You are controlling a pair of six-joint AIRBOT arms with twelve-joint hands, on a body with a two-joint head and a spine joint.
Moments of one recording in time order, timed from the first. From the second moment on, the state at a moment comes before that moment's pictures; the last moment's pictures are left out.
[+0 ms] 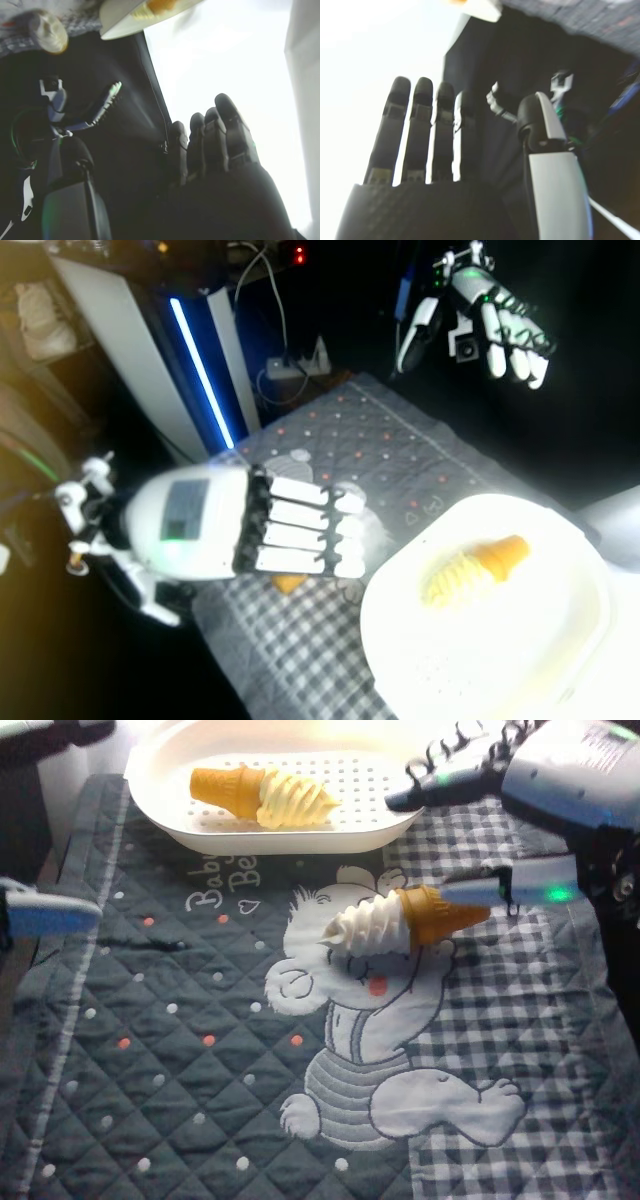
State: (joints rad) left arm 0.90 -0.82 1.02 -0.10 -1.08 0.84; right arm -0.76 -1.00 1.35 -0.40 0.89 -0.45
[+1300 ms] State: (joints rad) left arm 0.97 -0.84 1.03 -0.15 -1.10 0.79; right arm -0.72 -1.16 1.49 -0.58 0.71 -0.23
